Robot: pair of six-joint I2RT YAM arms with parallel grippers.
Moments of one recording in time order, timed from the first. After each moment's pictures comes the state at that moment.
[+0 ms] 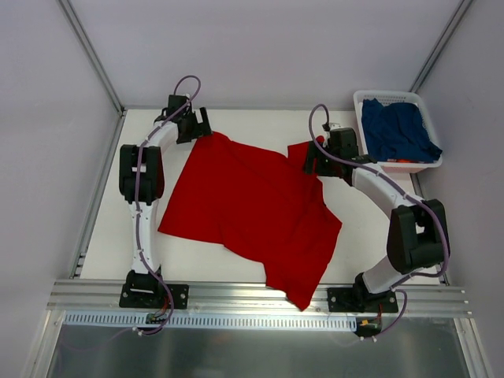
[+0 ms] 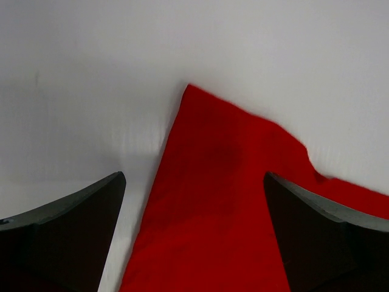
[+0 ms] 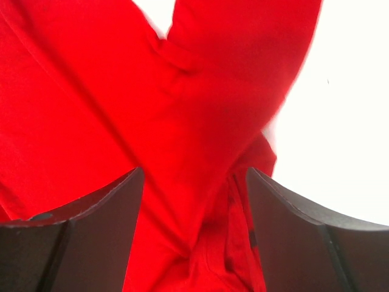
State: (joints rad) left arm -0.08 2.36 1.91 -0.35 0.16 -0.33; right arm 0.28 1.59 1.11 -0.31 -0.09 0.28
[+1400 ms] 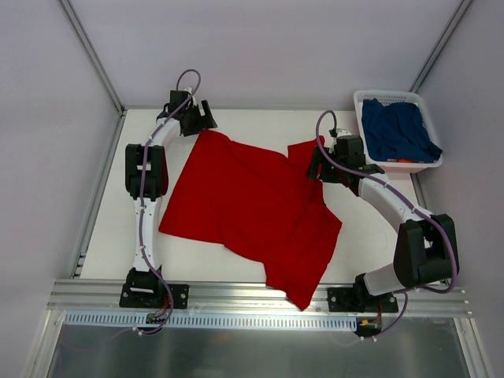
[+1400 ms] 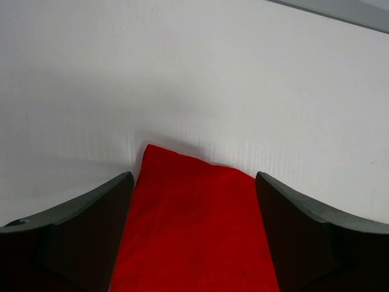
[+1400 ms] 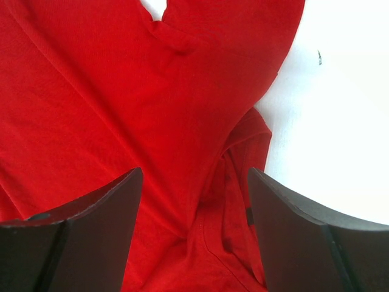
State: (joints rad) left arm -0.08 2.46 2.06 -0.33 0.25 -0.38; right arm 0.26 1.46 0.98 -0.28 -0.10 0.31
